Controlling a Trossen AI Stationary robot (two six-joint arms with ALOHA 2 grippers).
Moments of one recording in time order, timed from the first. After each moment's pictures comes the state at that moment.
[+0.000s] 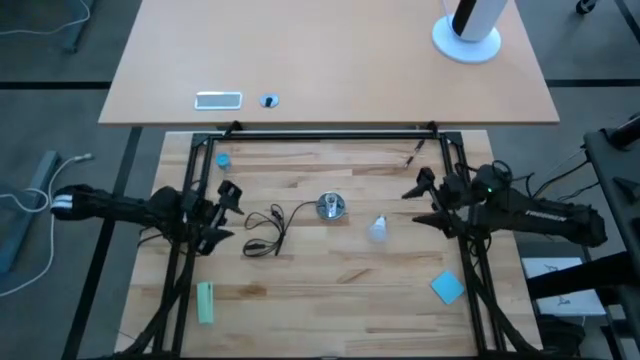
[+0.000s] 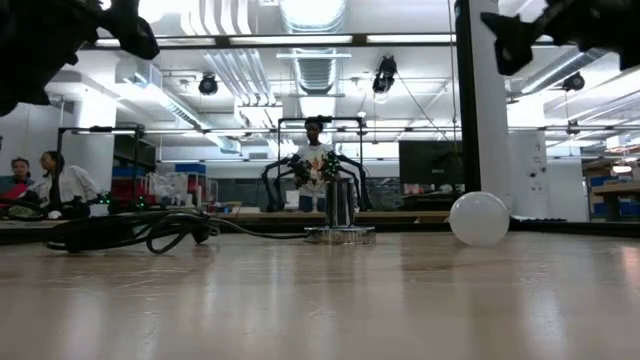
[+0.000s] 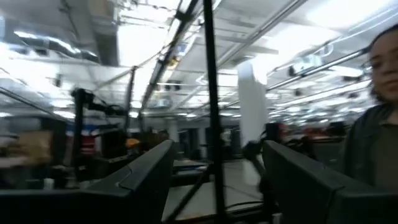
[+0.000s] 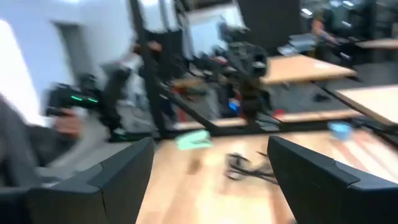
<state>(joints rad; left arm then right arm) -0.01 0.62 0.02 1.17 0.33 -0.12 -0.26 0.43 0.34 0.16 -0.50 0.18</state>
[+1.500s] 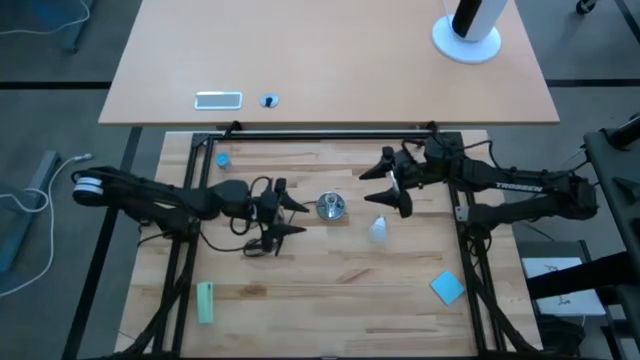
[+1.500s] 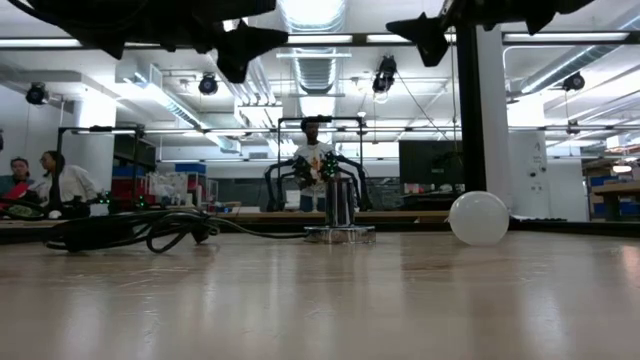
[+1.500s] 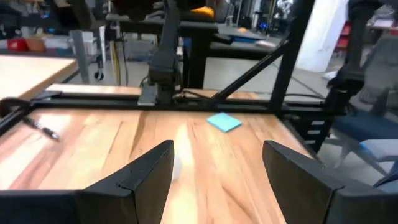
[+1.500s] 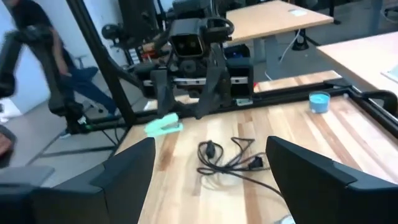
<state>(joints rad) -0.02 1.20 0.60 0.49 0.12 -0.09 -0.26 1.04 0.76 0.11 -0.45 0.15</state>
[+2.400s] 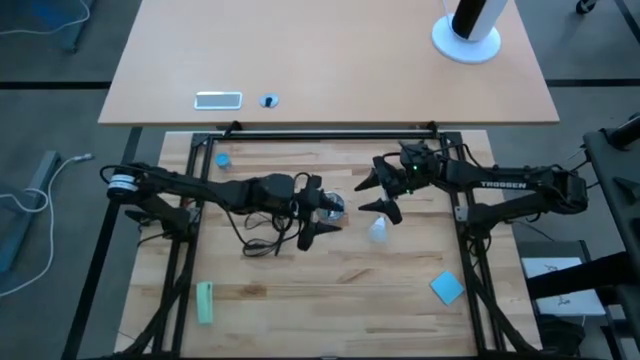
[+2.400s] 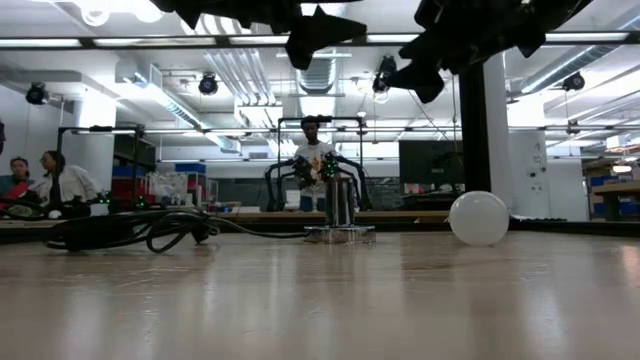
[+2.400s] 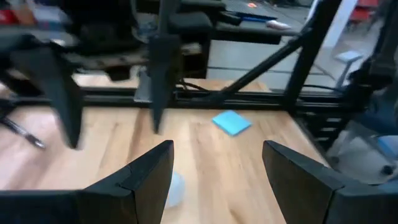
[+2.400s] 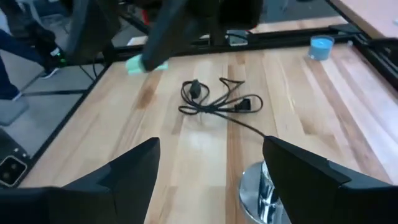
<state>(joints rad) -0.02 1.51 1.04 0.25 0.12 -0.07 -0.26 1.14 0.73 -0.01 -0.44 -0.05</state>
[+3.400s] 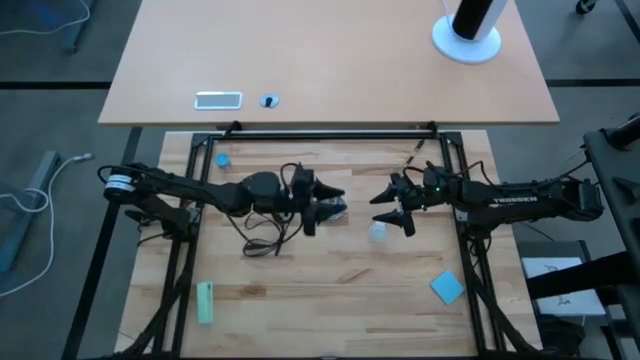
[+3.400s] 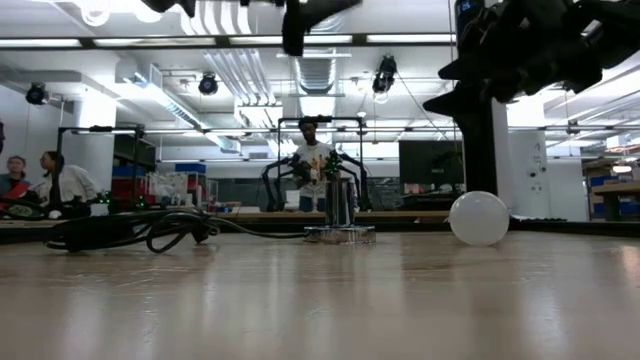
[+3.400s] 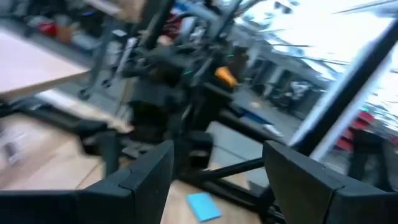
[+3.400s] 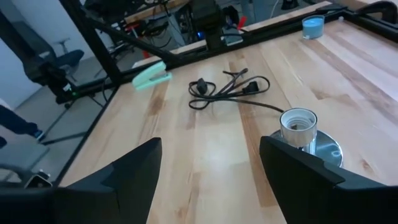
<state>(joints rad) -0.04 1.49 1.00 0.56 -0.04 -0.47 -0.21 0.93 0.36 0.30 -0.36 0.23</state>
